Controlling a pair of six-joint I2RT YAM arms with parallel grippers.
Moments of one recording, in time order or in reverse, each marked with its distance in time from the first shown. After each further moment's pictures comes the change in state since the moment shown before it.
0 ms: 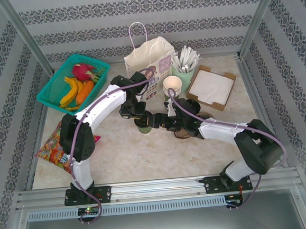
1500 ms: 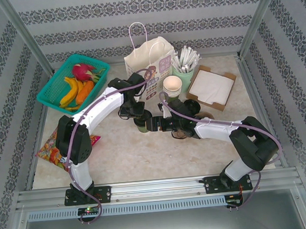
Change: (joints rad) left arm 0.008 -0.029 -0.098 0.097 0.001 0.001; right arm 0.037 0.060 0.036 -0.001 0.037 -0.155
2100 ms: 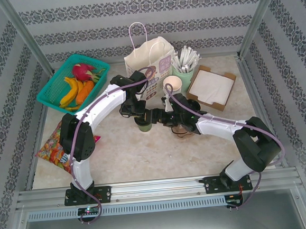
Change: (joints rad) left arm 0.000 0.035 0.101 -0.070 0.000 0.013; right arm -0.039 -0.023 0.079 -0.063 -0.024 0.174
